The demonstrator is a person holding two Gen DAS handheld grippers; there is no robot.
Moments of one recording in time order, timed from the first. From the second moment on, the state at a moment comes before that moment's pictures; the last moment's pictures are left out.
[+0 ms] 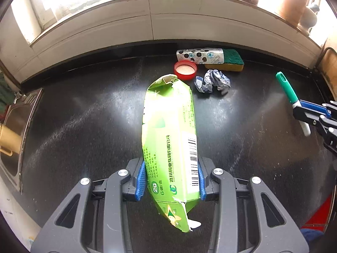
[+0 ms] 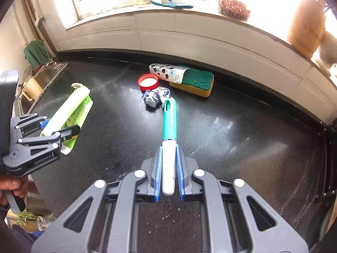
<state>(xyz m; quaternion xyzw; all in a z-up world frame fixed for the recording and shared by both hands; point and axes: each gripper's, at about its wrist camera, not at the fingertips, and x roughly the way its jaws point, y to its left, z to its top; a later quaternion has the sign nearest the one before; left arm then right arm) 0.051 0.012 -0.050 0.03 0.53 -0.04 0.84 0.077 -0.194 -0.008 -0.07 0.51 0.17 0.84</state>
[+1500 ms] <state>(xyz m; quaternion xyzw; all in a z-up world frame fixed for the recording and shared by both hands) -0.320 0.367 -0.189 -0.30 0.51 0.36 0.72 -0.197 0.345 -0.137 -0.32 0.53 0.60 0.50</state>
